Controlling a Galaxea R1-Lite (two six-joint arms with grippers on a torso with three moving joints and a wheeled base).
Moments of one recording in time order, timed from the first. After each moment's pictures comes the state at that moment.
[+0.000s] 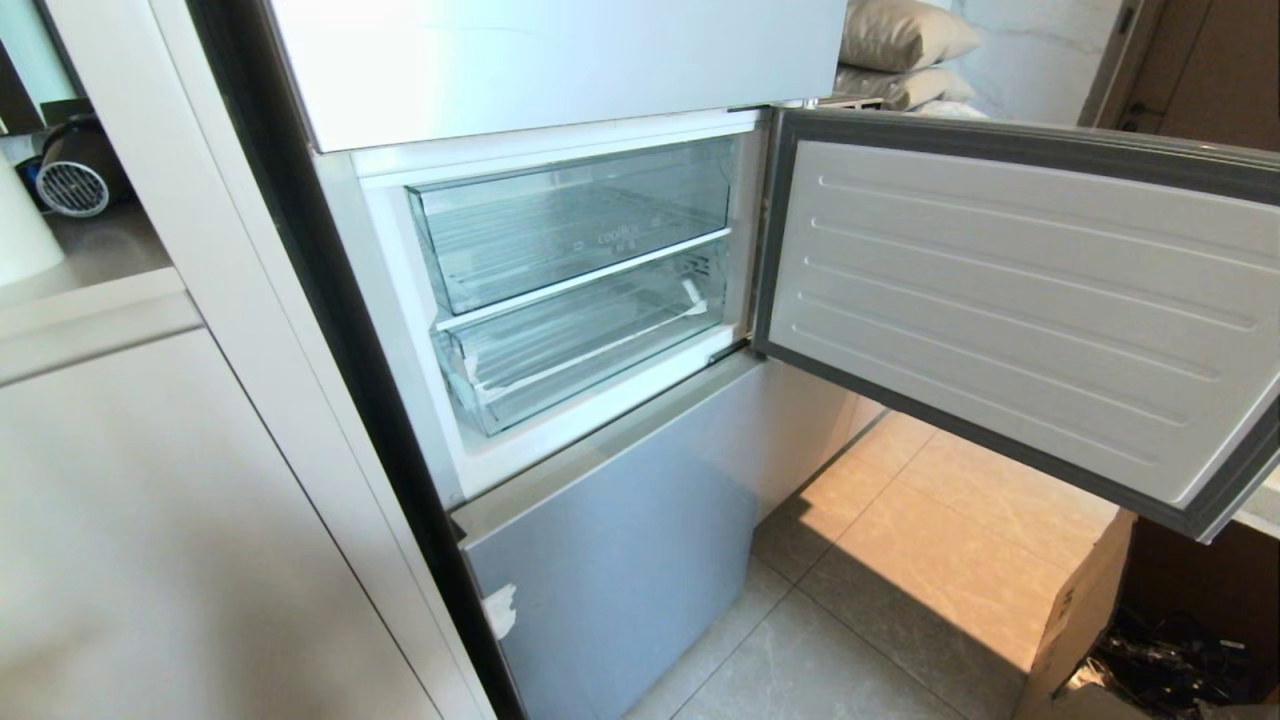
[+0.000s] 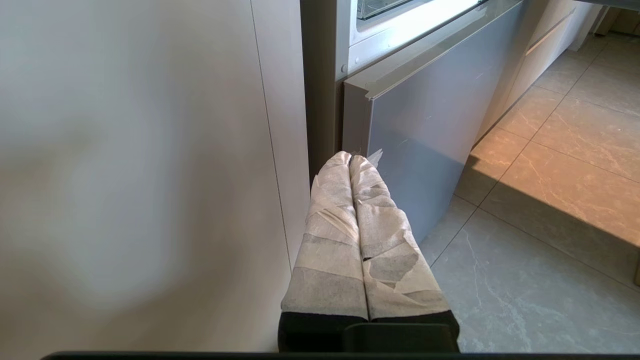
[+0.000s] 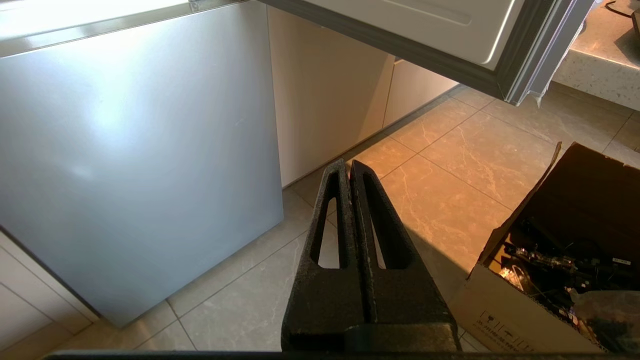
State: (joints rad) left arm -0.01 0.00 0.00 0.01 0.00 0.01; right arm 0.00 0.00 0.00 0.00 0.00 0.00
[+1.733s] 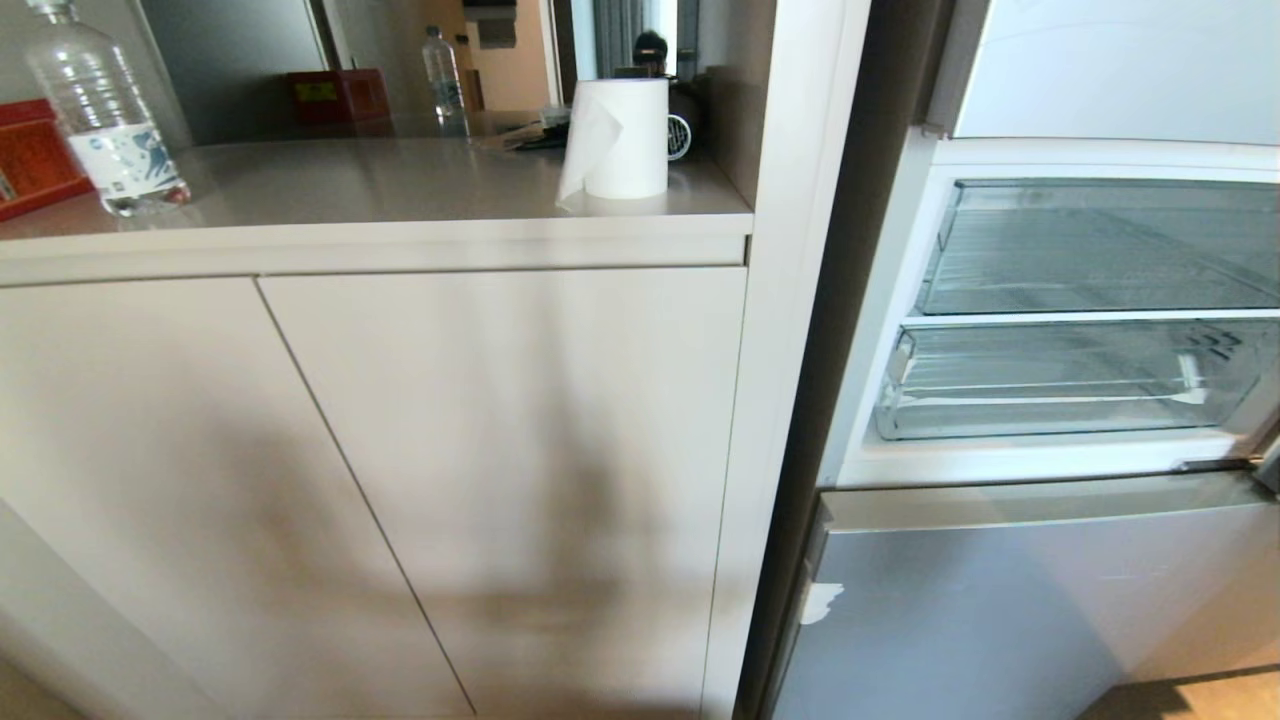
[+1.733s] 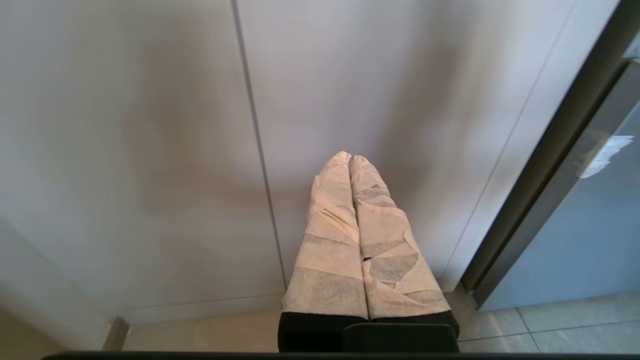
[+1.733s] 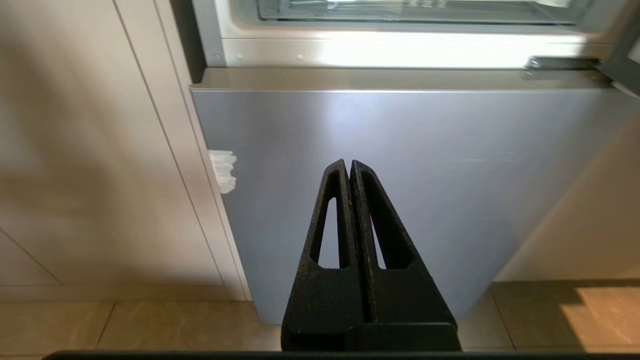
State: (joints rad) left arm -0.01 0.00 0.00 0.01 0.00 0.01; right arm 0.00 0.00 0.00 0.00 0.00 0.00
